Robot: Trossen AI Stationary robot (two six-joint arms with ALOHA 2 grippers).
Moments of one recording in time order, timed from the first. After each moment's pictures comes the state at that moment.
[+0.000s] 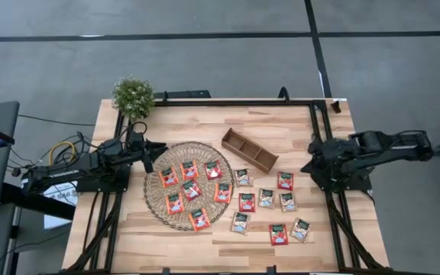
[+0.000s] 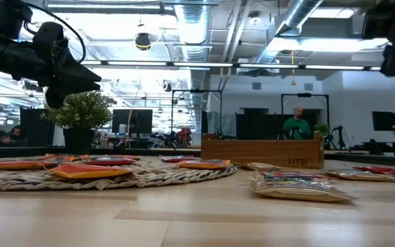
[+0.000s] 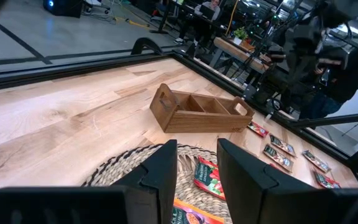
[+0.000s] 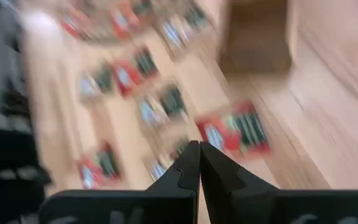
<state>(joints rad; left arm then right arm) 0.27 0.13 0.06 -0.03 -0.10 -0.46 0.14 0.52 0.66 -1.09 -0.03 0.65</state>
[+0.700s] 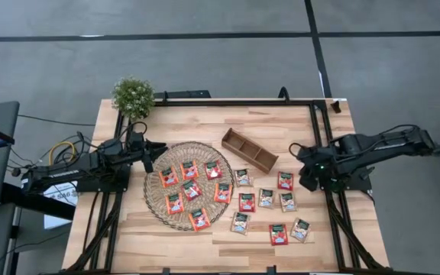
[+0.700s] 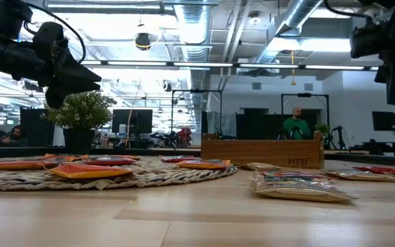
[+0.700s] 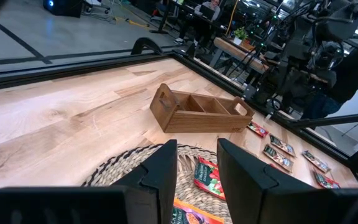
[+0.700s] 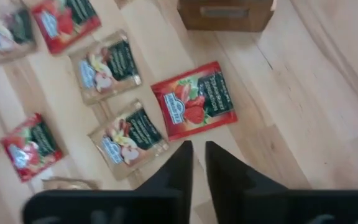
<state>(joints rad) 0.27 0.13 0.06 -0.03 -0.10 -0.47 0.14 0.77 0.67 -1.10 0.00 0.60</state>
